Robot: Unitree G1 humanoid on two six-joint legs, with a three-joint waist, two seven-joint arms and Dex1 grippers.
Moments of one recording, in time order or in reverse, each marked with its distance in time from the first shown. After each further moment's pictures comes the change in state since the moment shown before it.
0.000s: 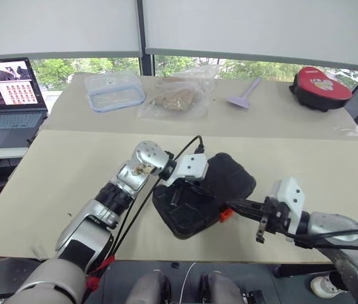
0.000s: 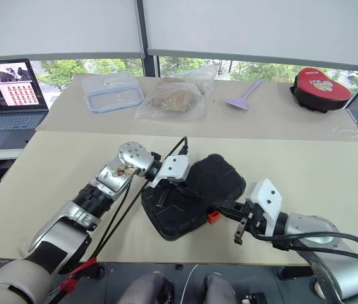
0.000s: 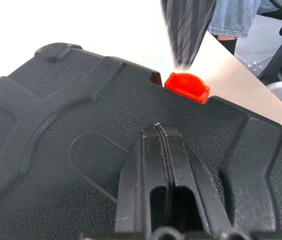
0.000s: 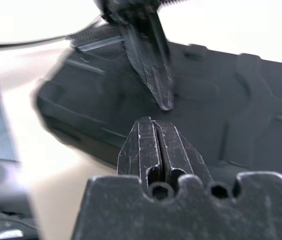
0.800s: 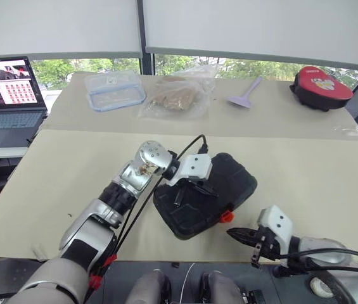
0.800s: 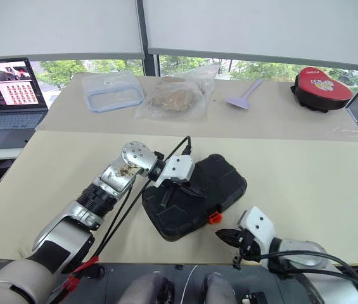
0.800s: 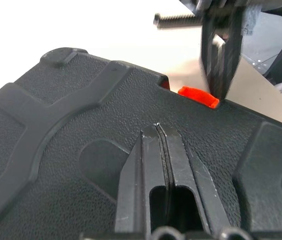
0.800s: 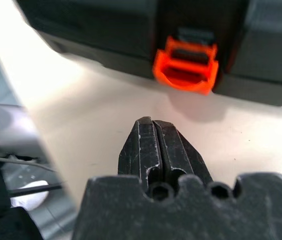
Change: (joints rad) left arm -0.007 -0.028 0.001 0.007 0.024 -0.015 0.011; right arm 0.115 0.041 0.094 0.060 -0.146 -0.045 -0.023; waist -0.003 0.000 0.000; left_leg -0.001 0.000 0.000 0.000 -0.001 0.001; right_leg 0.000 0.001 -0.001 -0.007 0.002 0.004
